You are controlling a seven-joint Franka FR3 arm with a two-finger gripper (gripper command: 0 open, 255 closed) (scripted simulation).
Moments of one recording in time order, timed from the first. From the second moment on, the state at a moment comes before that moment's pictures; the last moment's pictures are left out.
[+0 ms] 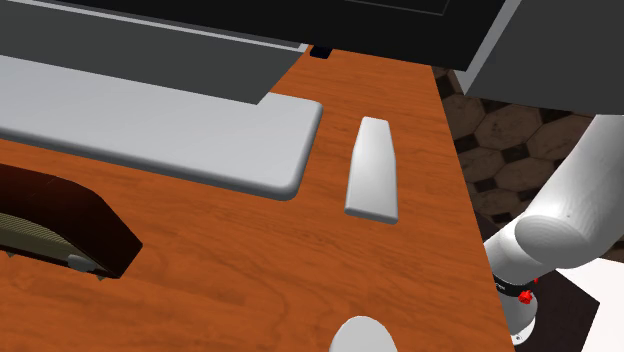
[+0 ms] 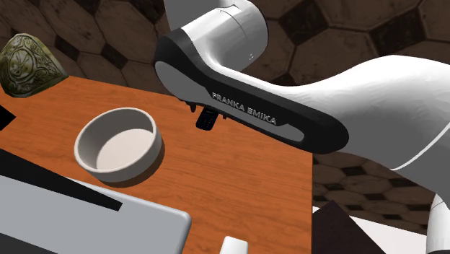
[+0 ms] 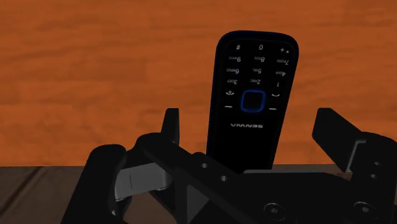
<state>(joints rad) -0.13 0.25 0.36 -1.38 -0.15 1.62 1.11</state>
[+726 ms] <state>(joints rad) -0.13 0.24 0.36 -1.38 -0.15 1.62 1.11</state>
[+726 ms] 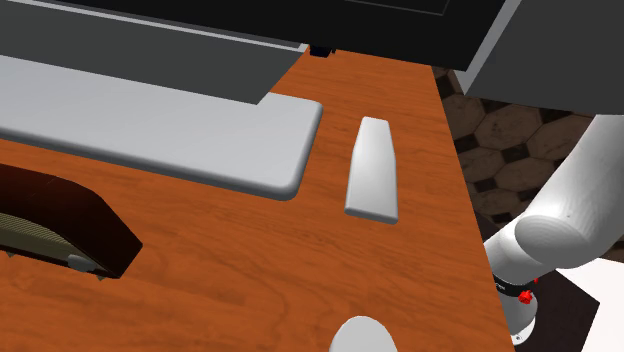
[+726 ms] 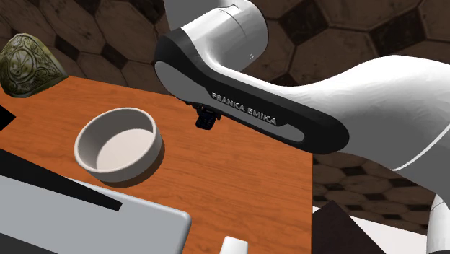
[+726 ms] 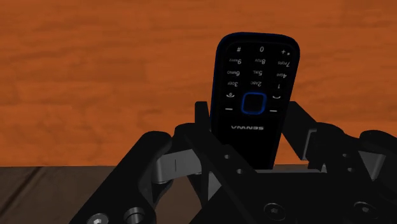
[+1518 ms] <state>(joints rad) -0.10 0.32 0.36 -1.12 -0.17 1.43 1.10</state>
